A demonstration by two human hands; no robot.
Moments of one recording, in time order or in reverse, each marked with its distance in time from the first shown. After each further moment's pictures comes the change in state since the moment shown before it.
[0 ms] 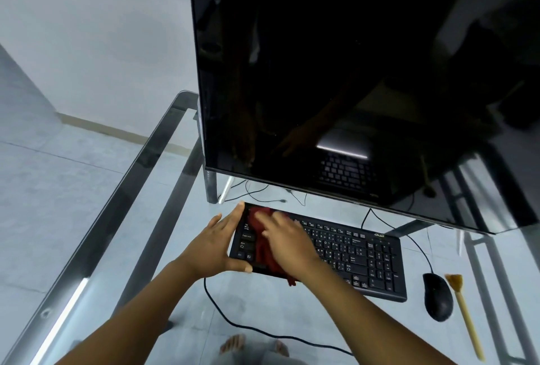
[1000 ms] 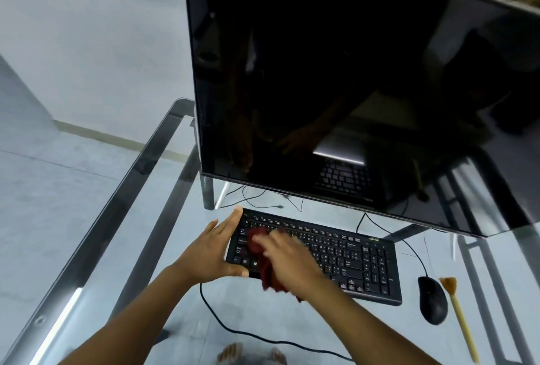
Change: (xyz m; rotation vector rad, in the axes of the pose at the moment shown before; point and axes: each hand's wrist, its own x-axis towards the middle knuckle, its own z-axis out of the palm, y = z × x) left_hand 0.006 -0.015 0.007 0.069 -0.010 0.046; right_hand -0.028 0.005 0.000 -0.029 -0.099 -0.094
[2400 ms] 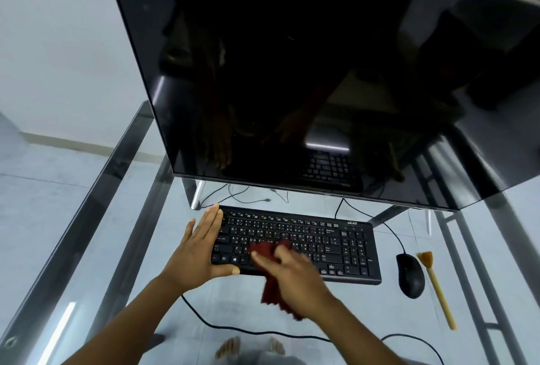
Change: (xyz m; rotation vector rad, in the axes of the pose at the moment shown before) left_hand 0.003 0.012 0.019 0.201 0.077 -0.004; right_hand -0.067 0.014 -0.004 0.121 -0.064 0.187
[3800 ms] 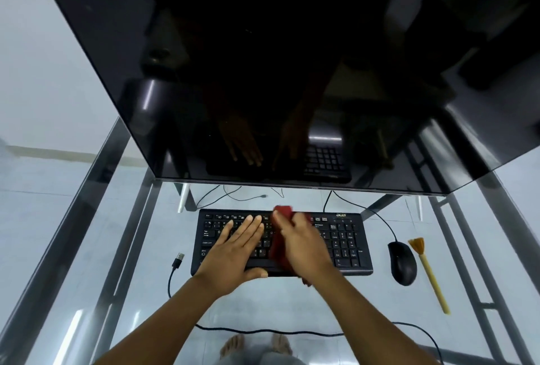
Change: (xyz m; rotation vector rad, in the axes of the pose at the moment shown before) left_hand 0.029 0.061 0.035 0.285 -0.112 0.240; right_hand 0.031 0.044 -0.012 -0.005 0.214 0.209
